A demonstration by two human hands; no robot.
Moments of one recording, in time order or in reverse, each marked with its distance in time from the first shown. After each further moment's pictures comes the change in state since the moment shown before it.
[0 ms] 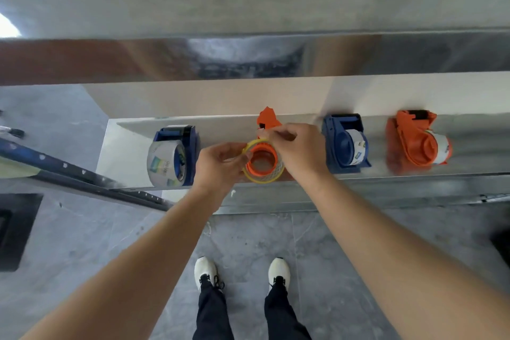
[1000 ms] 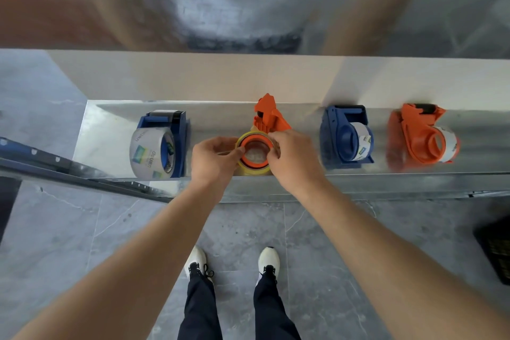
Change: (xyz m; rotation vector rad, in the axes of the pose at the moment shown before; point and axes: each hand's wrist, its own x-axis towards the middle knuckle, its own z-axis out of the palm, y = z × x) left_hand 0.032 -0.039 0.011 0.040 0.151 -0.115; right_hand -0.007 0.030 0.018 -0.448 -0.180 -0.195
